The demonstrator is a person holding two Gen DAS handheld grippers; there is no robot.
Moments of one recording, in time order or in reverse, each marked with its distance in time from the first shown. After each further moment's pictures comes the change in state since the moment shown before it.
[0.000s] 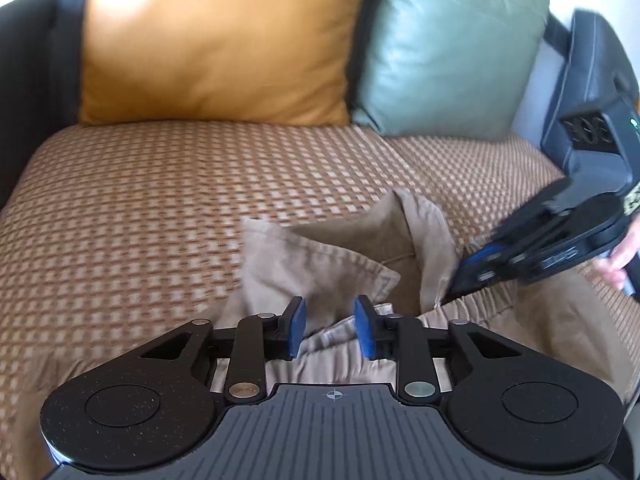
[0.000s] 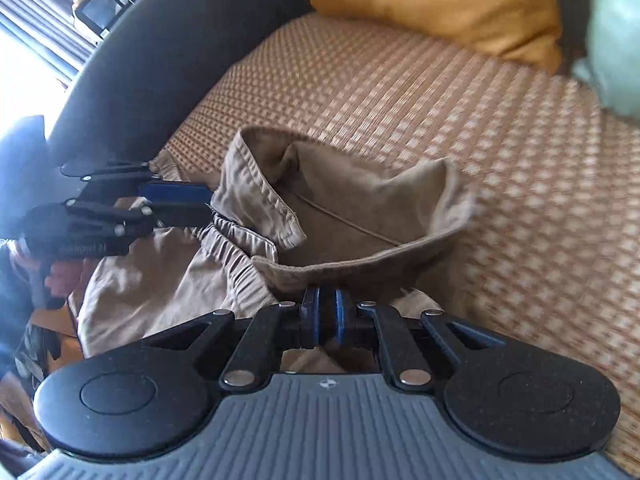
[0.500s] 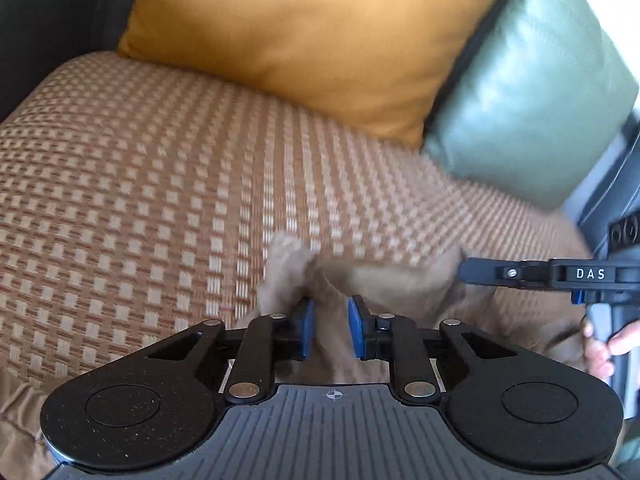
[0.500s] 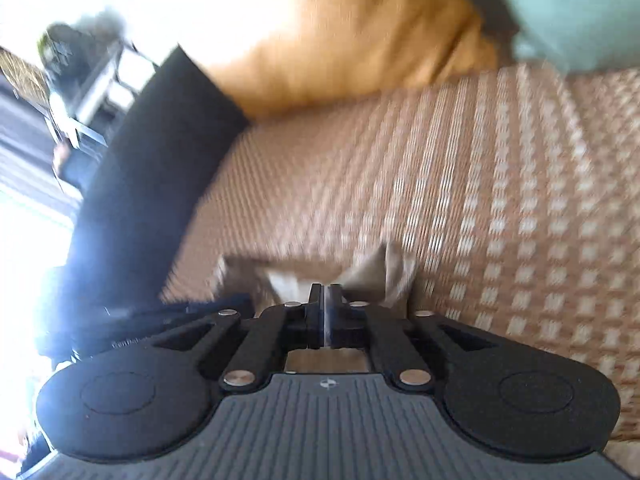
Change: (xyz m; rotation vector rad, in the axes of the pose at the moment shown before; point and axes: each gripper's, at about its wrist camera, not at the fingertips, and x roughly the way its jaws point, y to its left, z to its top) left arm 0.033 0.063 0.021 -0.351 -0.065 -0.035; right arm -0.020 -0.083 -0.004 0.332 -0.351 0.128
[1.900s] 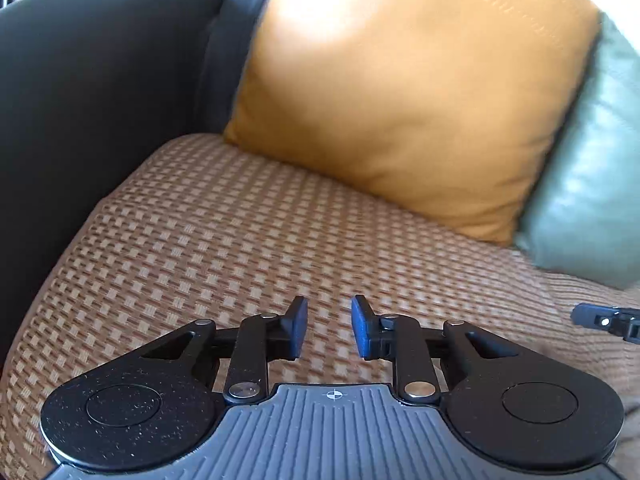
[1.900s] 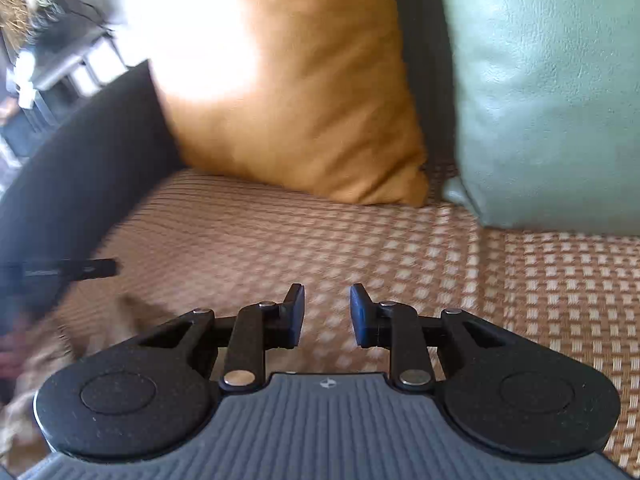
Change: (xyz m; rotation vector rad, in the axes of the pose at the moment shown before) left arm -0.028 0.019 0.029 0.007 -0.171 0.243; right arm -0.017 0.036 0.005 -0.305 -0.125 -0.283
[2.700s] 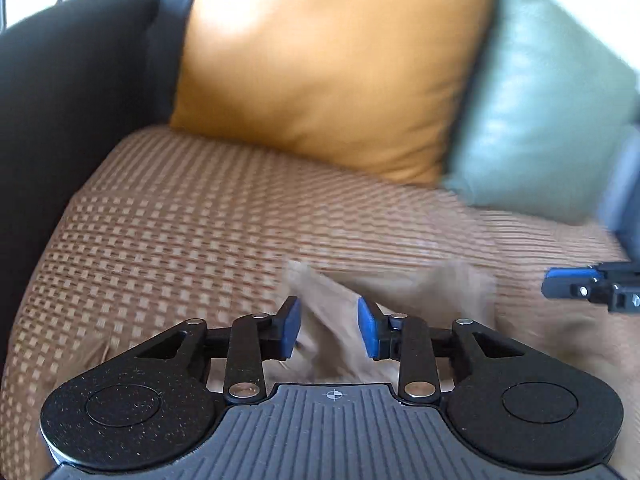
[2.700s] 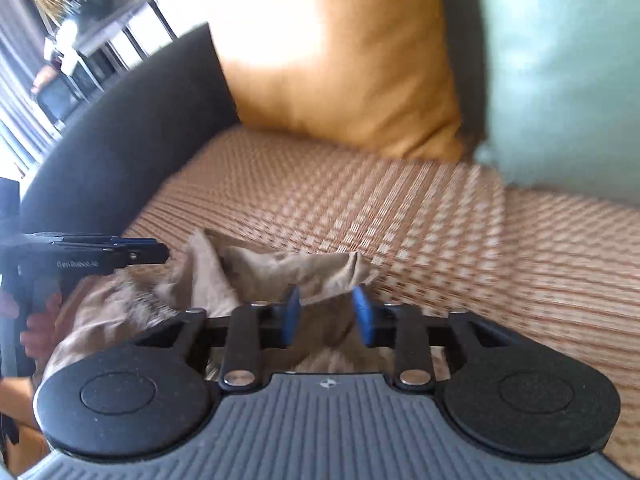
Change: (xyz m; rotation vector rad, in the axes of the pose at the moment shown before) left arm -0.082 -0.062 -0.047 0.156 0.057 -0.103; right arm -0.078 0.026 -0.023 -0.028 0.070 0.079
